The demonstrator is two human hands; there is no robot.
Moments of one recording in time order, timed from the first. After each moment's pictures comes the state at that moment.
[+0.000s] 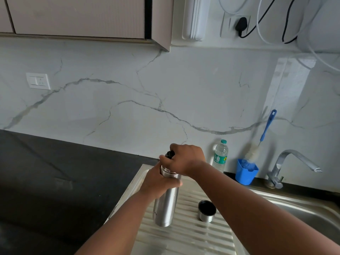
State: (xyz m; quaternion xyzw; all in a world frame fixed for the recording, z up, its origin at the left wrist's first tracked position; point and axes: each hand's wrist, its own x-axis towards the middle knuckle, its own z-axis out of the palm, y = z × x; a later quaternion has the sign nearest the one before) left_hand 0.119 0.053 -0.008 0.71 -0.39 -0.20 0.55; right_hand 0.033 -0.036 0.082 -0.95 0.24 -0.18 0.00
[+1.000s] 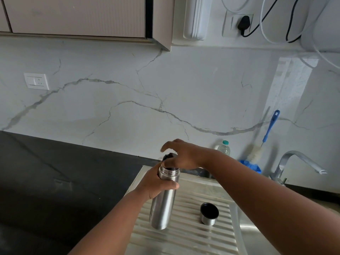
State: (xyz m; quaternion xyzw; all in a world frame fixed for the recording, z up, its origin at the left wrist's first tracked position) left_hand 0.147 0.052 -0.011 0.67 -0.45 -0.24 0.55; right_hand 0.030 -0.040 0.123 -0.97 0.16 0.01 0.19
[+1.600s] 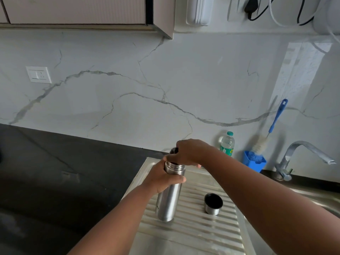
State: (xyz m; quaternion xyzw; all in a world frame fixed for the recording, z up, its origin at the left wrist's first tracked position) left_hand 0.136 0.051 -0.022 0.69 -0.42 -0.23 0.55; right_hand 0.036 -0.032 0.106 -0.96 0.26 0.04 0.04
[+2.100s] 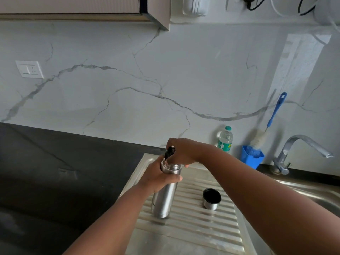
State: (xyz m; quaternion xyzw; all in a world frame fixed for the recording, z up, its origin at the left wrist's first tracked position) left_hand 0.139 0.053 -0.031 0.70 -0.41 -0.23 0.53; right_hand 0.039 -0.035 0.098 -0.96 0.20 0.06 0.17
